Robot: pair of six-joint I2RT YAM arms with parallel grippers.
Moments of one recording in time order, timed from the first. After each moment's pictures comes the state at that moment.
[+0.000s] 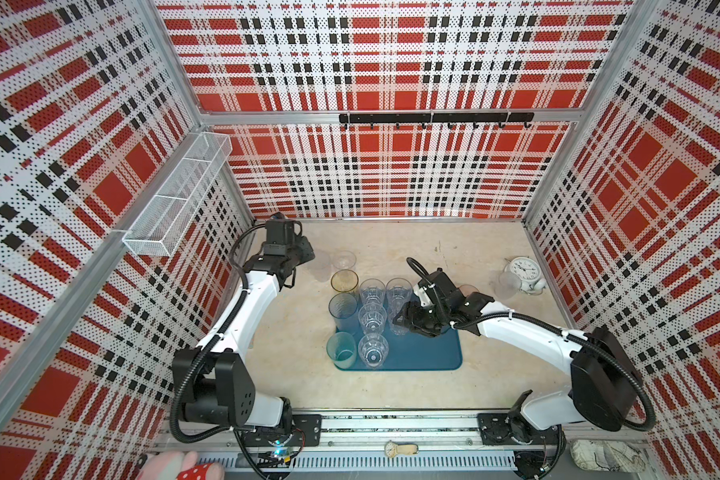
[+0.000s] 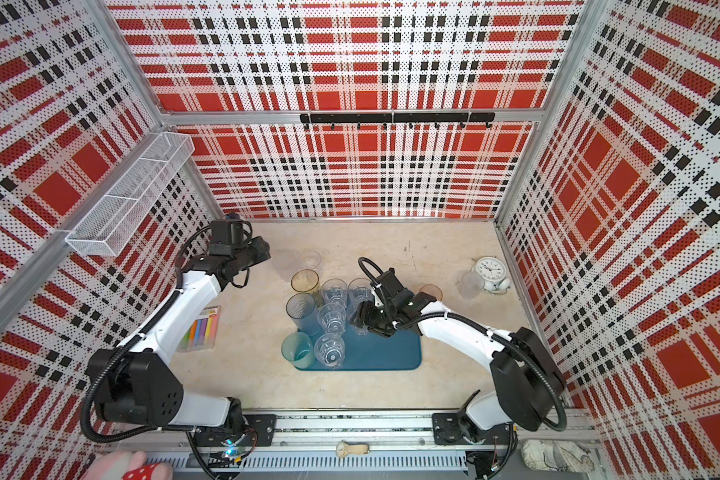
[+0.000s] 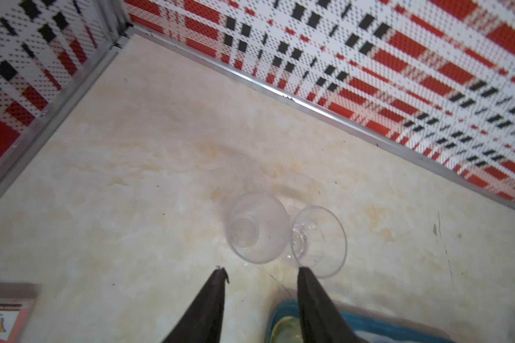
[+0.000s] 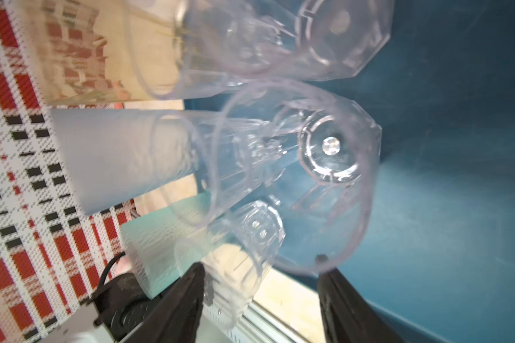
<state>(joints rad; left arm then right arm) -0.04 1.43 1.23 -0.44 -0.04 -0.45 0.71 1.44 0.99 -0.47 -0.34 0.91</state>
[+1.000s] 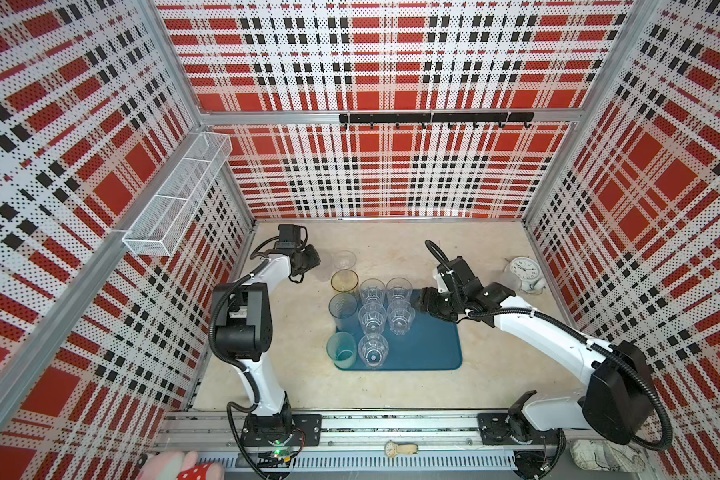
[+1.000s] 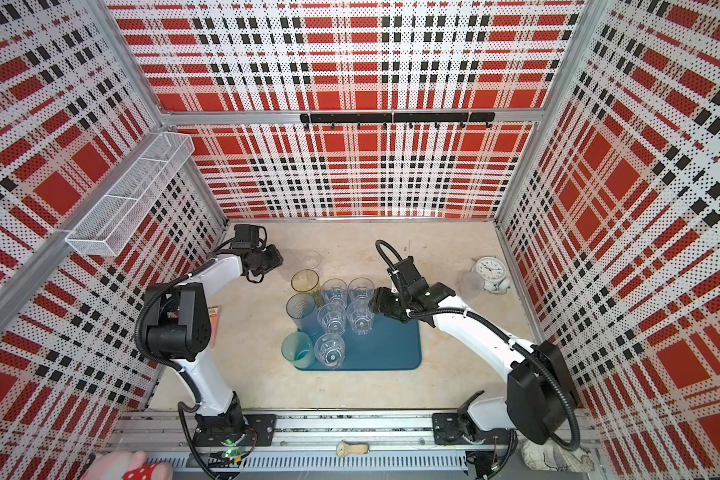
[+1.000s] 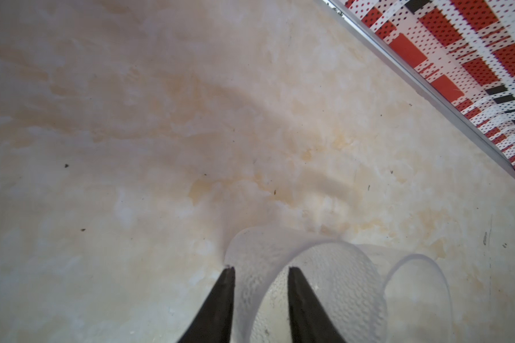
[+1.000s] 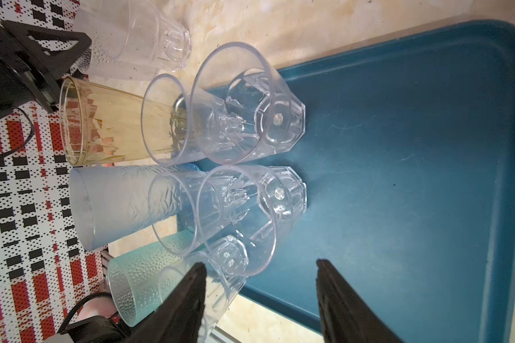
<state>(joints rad) -0.01 1.87 1.30 -0.33 0.15 -0.50 0.61 1.37 1.01 -0.54 -0.21 0.81</state>
